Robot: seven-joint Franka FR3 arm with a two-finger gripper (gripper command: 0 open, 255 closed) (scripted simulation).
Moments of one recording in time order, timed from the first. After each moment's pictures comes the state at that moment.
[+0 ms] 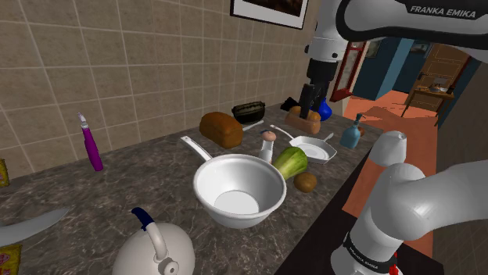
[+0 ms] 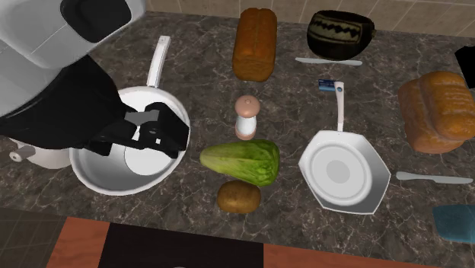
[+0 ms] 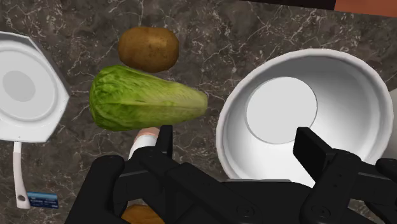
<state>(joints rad) -0.02 -0.83 -0.03 -2.32 -0.06 1.52 -0.05</state>
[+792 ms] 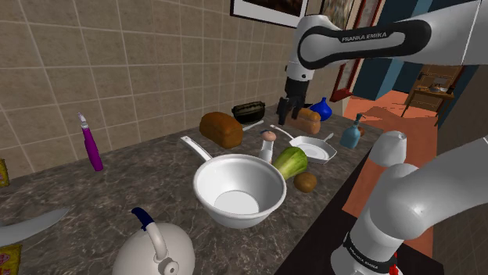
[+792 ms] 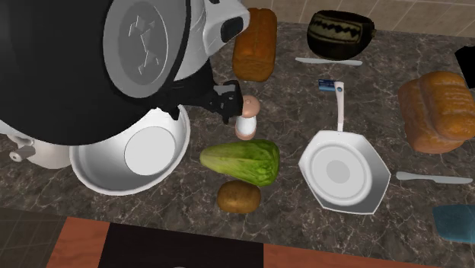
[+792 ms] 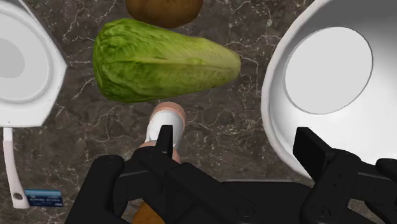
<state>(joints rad) -0.06 -0.56 -0.13 -2.34 -0.09 1.82 -0.09</state>
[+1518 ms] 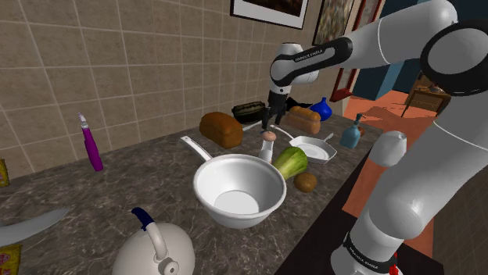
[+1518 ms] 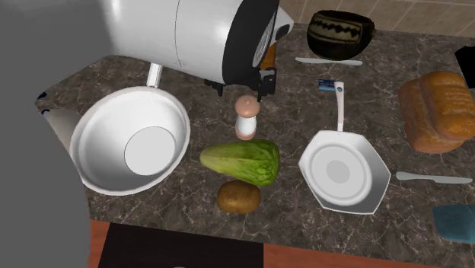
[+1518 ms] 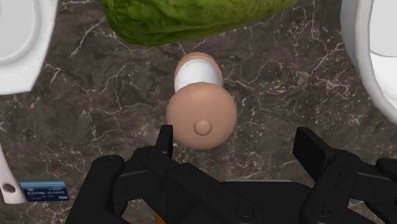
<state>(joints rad) -0.07 -0.17 -0.23 -2.19 -0.03 2.09 -0.18</state>
